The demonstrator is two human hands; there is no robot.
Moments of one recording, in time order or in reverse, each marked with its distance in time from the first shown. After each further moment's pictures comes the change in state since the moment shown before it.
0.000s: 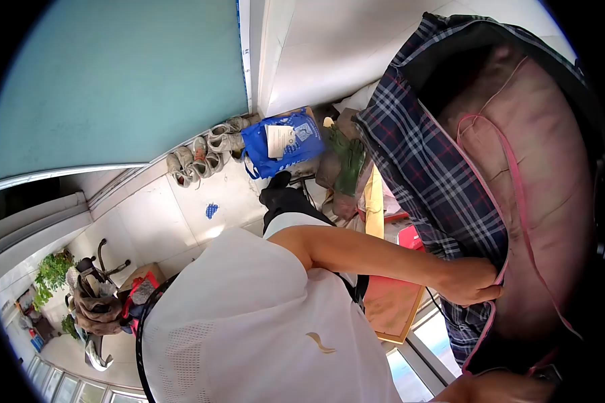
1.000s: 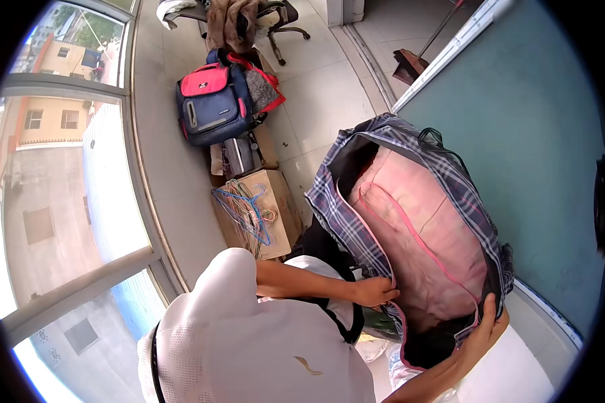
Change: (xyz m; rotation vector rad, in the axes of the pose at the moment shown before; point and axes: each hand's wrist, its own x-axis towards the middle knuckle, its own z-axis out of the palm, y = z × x) left_hand -0.360 0.208 -0.082 0.030 1.571 -0.752; right_hand -0.232 -0.382 0.198 0.764 -1.870 -0.091
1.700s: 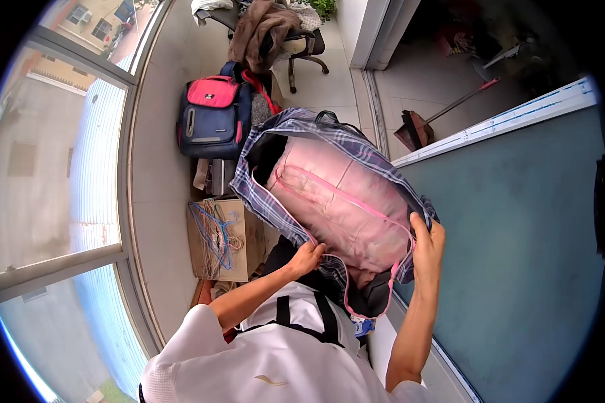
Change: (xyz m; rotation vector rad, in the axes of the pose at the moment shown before) left_hand -0.003 0.020 -0.201 -0.637 0.879 -0.020; right_hand 0.152 -0.167 0.285 0.015 -0.871 -0.201
